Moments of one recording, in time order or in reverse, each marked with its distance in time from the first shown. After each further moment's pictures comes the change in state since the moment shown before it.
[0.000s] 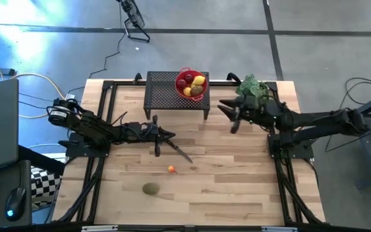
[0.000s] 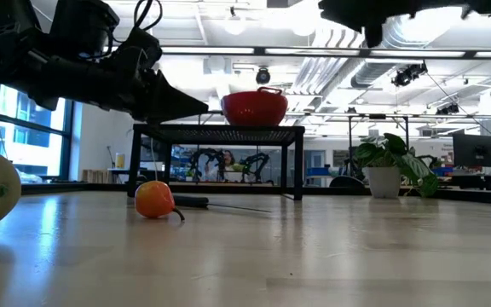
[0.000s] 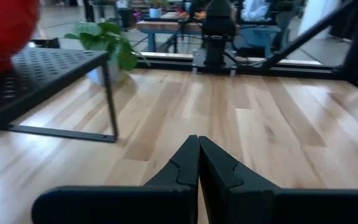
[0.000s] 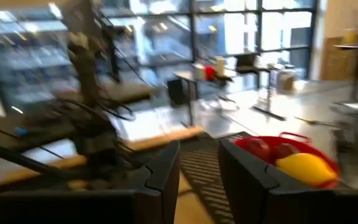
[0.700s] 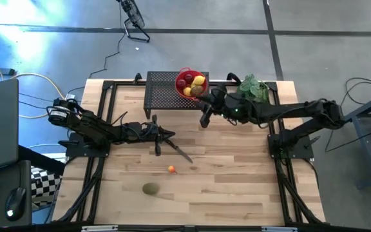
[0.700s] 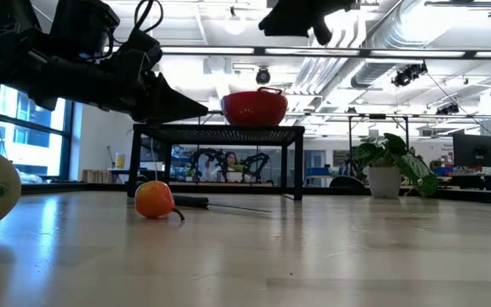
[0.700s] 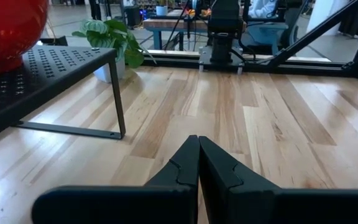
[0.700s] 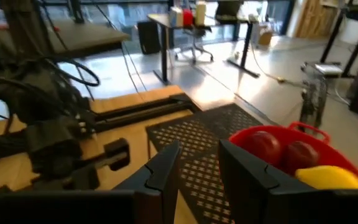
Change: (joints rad) left arm 0.000 0.000 0.000 -0.010 -0.032 0.003; right arm -0.022 0.442 0.444 -0.278 0.076 0.004
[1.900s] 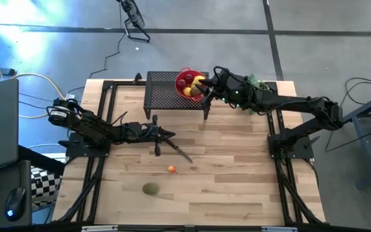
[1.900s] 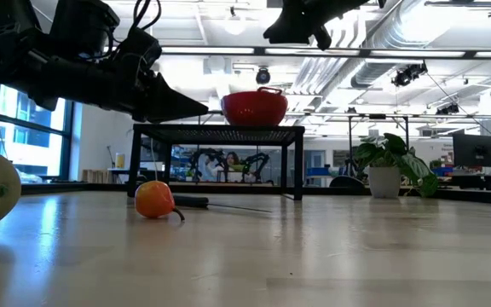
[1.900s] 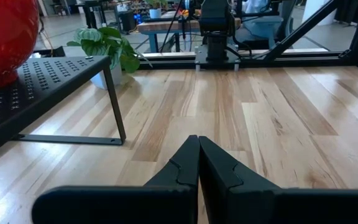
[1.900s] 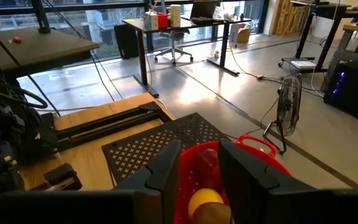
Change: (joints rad) left arm 0.000 0.000 0.000 0.004 0.018 0.077; right arm -0.175 0.005 0.060 -0.028 -0.087 -0.006
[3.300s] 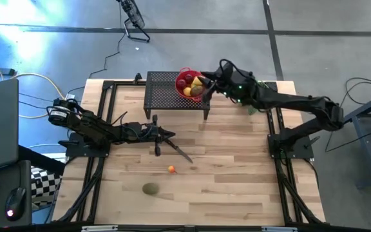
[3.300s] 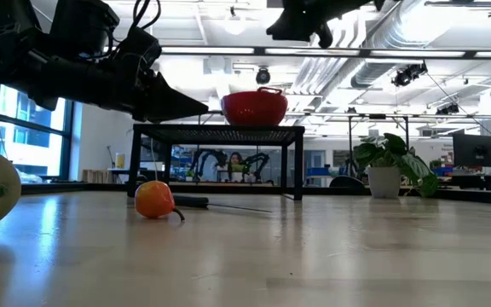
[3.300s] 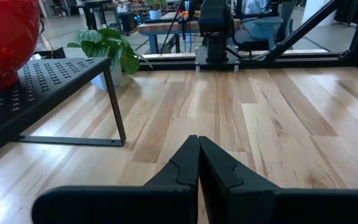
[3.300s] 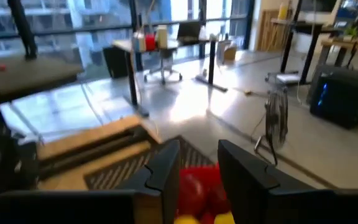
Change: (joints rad) left arm 0.000 0.000 0.000 0.004 0.000 0.002; right arm -0.058 -0.002 0.001 0.093 0.000 -0.008
